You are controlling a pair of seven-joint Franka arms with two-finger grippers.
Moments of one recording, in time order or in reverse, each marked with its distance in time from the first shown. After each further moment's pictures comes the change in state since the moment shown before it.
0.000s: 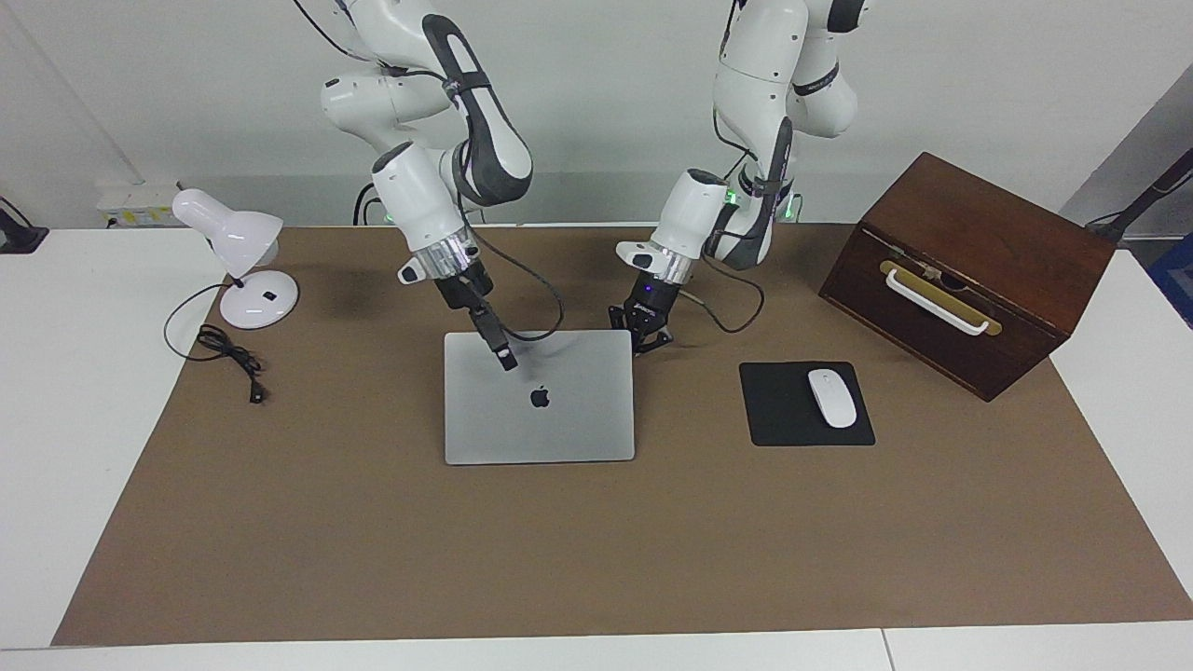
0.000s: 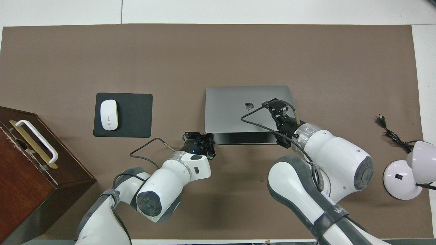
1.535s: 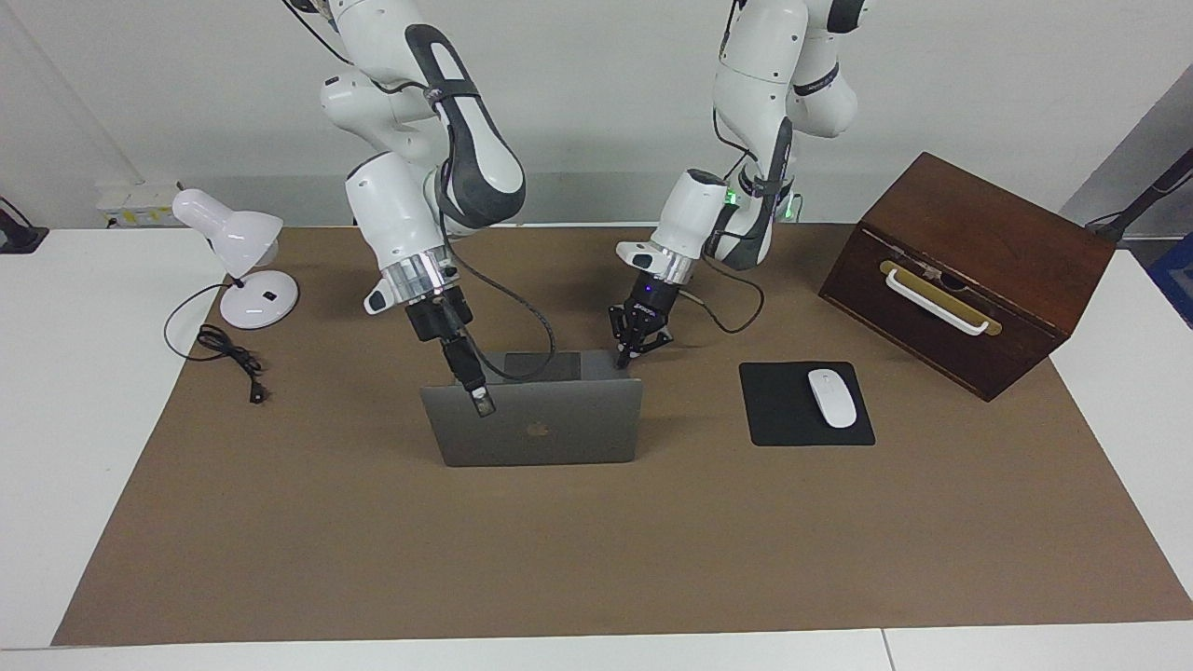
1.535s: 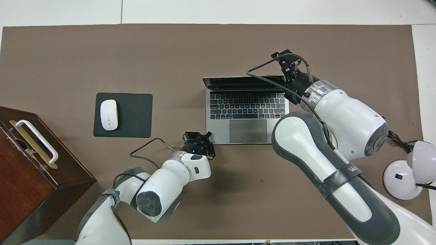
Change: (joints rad) left arm 0.000 0.001 0.000 0.000 0.000 0.003 0.002; right arm -0.079 0.160 -0.006 0.329 0.000 0.073 -0.155
